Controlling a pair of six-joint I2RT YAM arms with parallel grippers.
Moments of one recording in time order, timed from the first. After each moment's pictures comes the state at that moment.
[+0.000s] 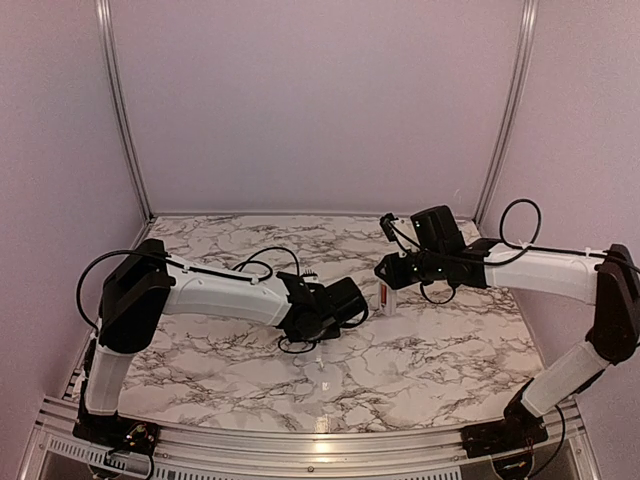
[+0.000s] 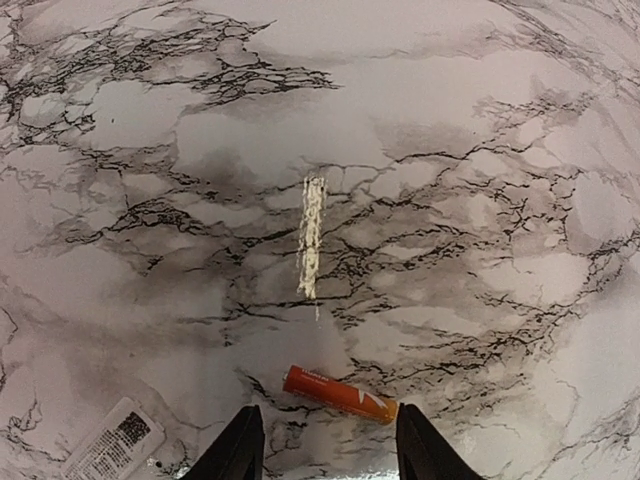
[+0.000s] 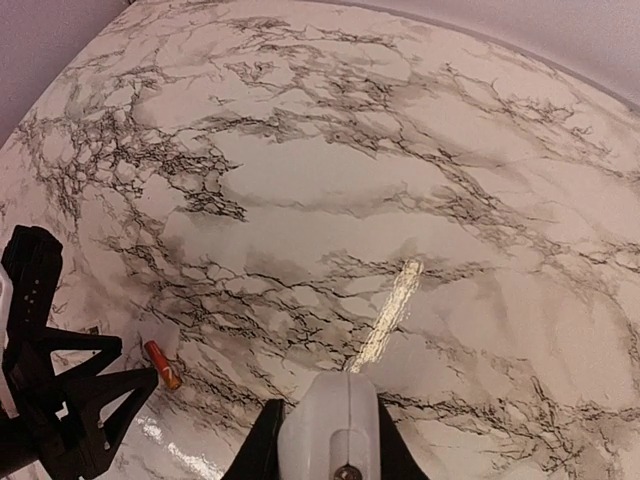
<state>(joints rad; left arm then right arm) -1.14 2.17 1.60 -0.60 -0.54 -1.13 0.61 1.49 0.99 -0.19 -0.05 0.19</state>
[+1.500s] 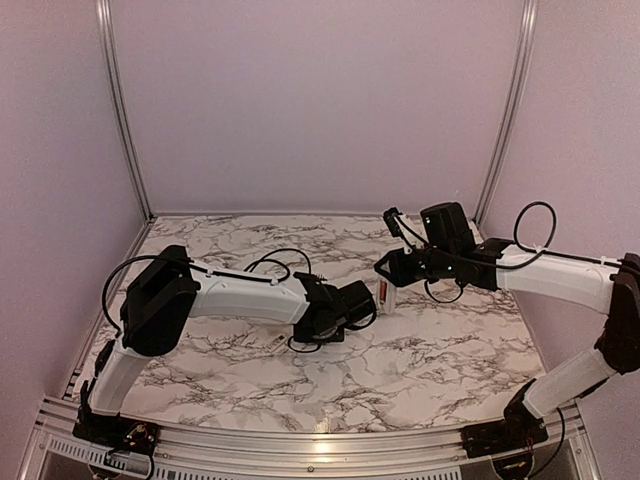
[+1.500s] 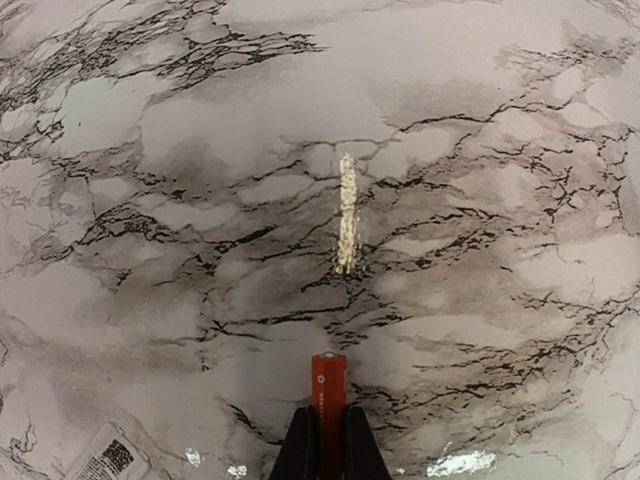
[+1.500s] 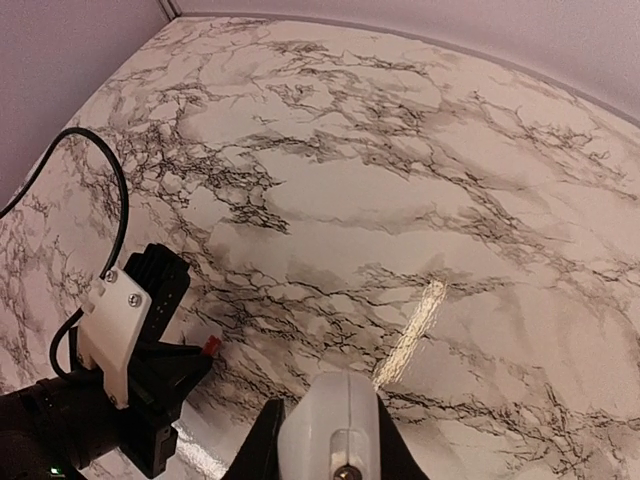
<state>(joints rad) -1.13 2.33 1.80 -0.77 -0.53 -1.09 0.61 1.42 0.96 -0.18 -0.12 0.19</state>
